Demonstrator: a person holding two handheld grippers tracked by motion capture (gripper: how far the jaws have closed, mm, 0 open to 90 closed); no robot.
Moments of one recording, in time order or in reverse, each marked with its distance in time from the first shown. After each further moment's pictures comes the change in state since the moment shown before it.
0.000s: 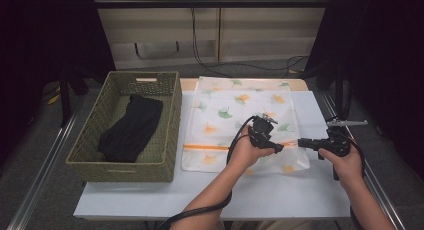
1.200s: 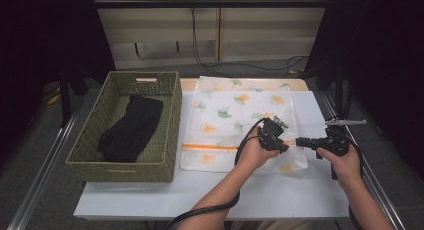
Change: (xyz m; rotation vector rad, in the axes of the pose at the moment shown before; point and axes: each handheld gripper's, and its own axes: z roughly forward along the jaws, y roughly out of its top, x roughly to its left) left arm -0.014 0.009 0.017 0.033 -0.016 0.120; right arm 0.005 0.003 0.002 -0.013 0.029 0.005
